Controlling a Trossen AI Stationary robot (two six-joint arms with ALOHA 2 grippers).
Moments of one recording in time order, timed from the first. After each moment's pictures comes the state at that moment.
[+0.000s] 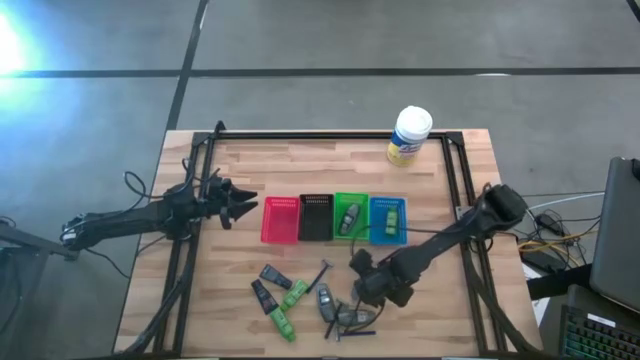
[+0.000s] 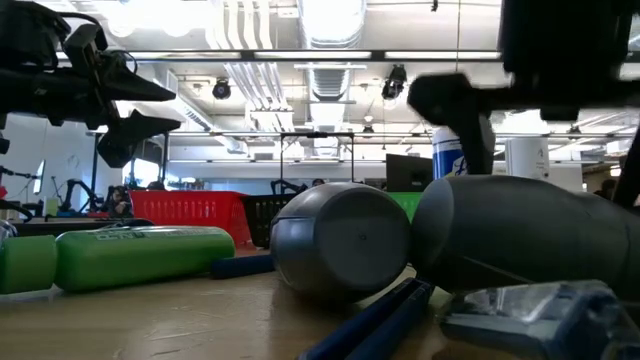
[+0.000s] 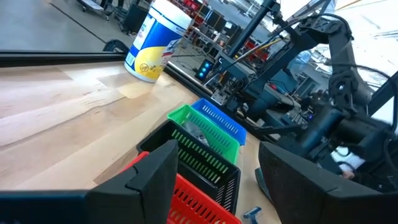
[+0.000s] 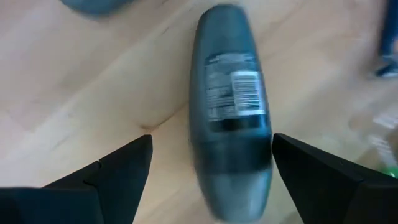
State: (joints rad) left arm 0.22 0.22 0.01 0.12 0.02 -0.58; right arm 0.49 1.85 1.20 -0.74 0.10 -0.40
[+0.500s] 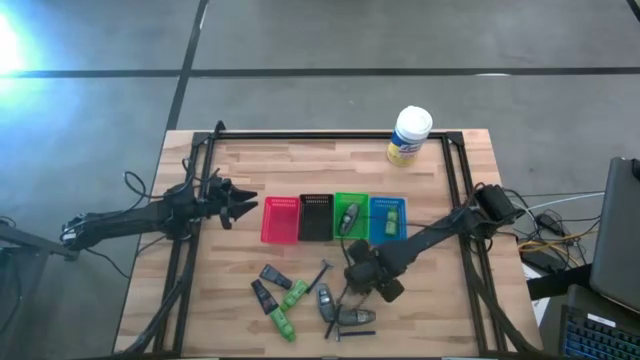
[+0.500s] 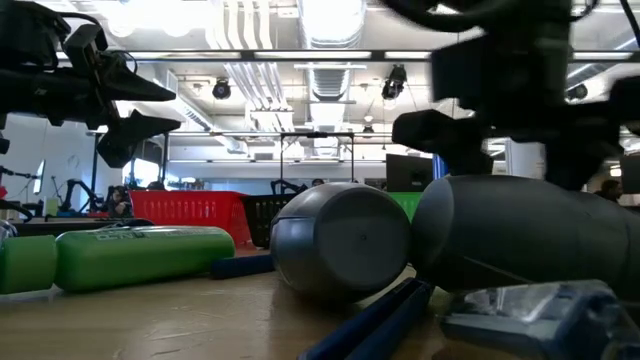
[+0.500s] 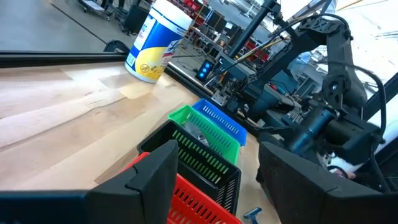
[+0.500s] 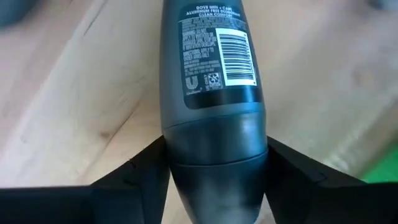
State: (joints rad) left arm 0.22 0.22 0.01 0.12 0.01 -0.58; right arm 0.41 1.90 1.25 -0.79 0.05 -0.20
